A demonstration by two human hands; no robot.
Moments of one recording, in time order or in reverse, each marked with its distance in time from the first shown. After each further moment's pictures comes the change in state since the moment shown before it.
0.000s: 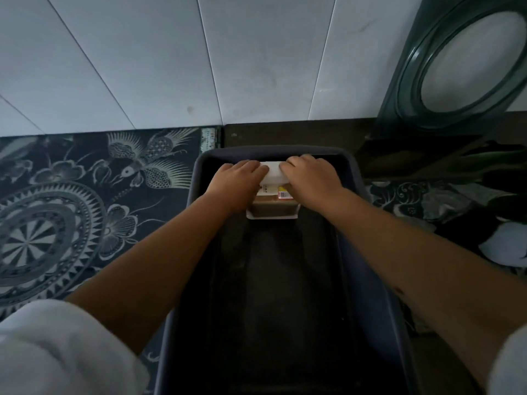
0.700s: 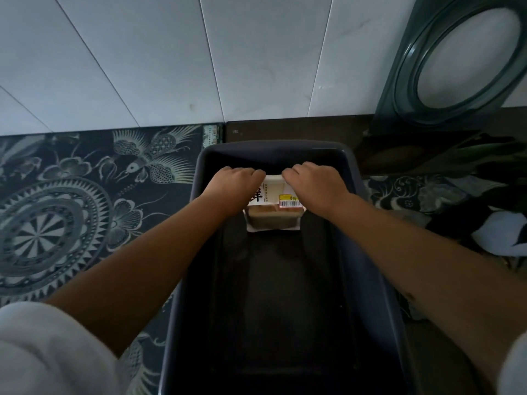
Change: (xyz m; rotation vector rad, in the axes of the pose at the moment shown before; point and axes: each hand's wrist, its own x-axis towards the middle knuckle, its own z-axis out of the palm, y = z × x) left_hand -0.030 0.013 -0.022 0.038 -0.008 0.051; right_hand -0.034 0.000 -0.001 -0.060 0.092 -0.155
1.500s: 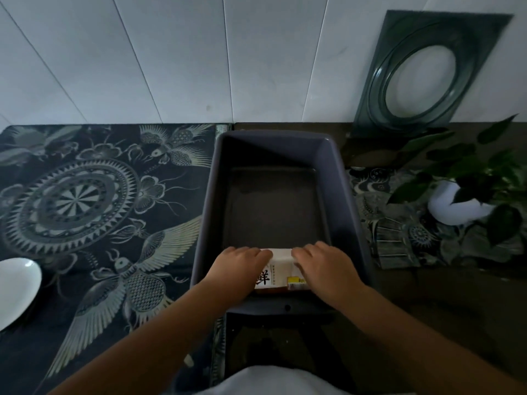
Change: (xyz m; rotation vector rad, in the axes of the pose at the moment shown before) left_hand -0.250 0.139 -0.003 -0.191 -0.030 0.042; right_hand -0.230 -0.163 -0.064 0.131 -0.074 0.091
